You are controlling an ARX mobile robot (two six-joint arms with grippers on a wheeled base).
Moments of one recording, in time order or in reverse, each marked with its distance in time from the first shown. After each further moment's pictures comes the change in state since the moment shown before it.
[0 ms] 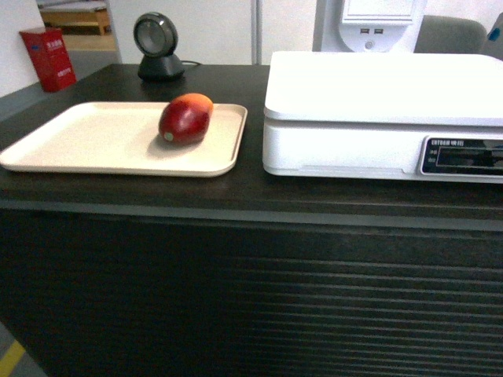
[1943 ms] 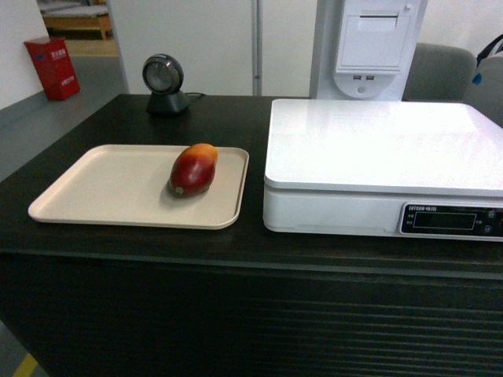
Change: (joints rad) left arm -0.087 0.058 0.035 -0.103 -0.192 -0.050; right arm 0.000 0.000 0.000 0.000 0.002 0.000
